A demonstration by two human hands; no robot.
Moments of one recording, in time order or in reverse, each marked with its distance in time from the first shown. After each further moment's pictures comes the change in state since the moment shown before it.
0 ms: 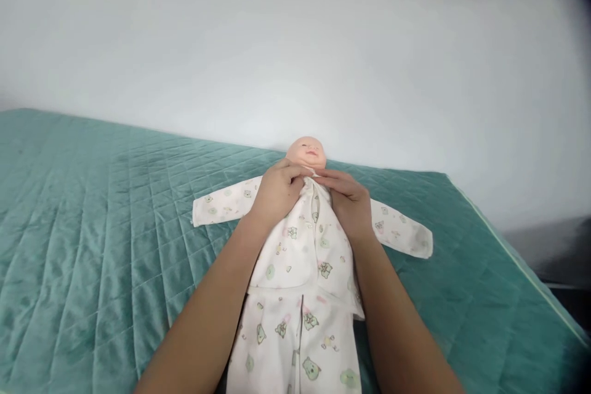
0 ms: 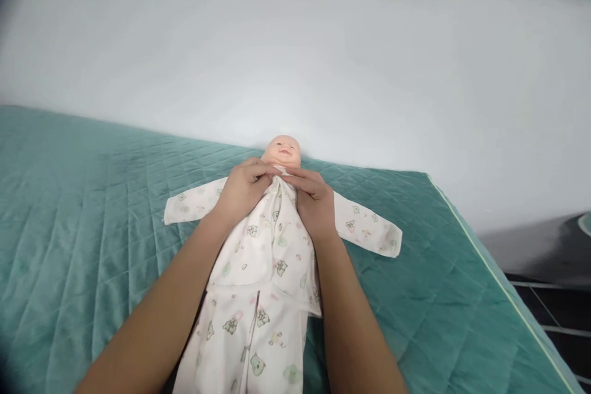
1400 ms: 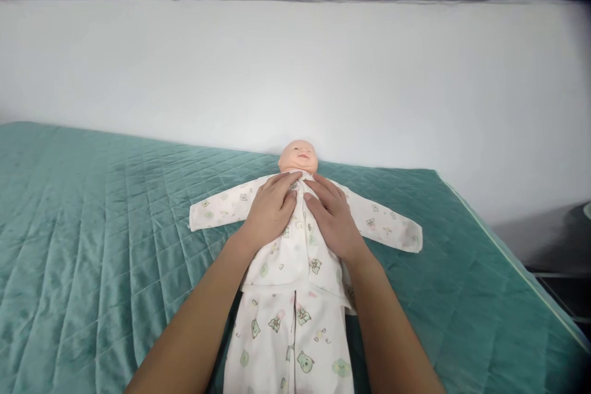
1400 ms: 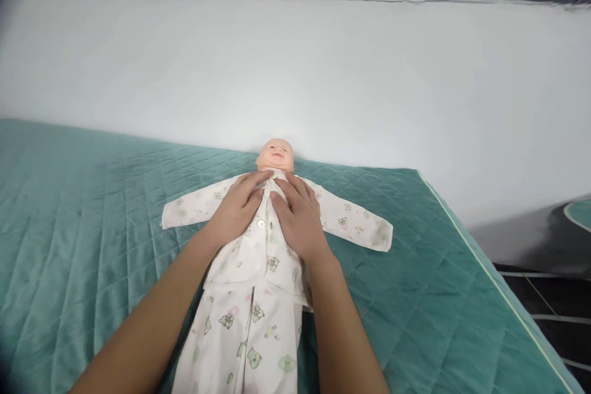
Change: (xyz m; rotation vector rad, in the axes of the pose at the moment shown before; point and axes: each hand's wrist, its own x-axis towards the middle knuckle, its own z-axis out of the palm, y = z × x) left_hand -0.030 0.001 -0.003 0.146 -0.138 0.070; right_hand -0.028 -0.024 0.003 -0.335 -0.158 0.212
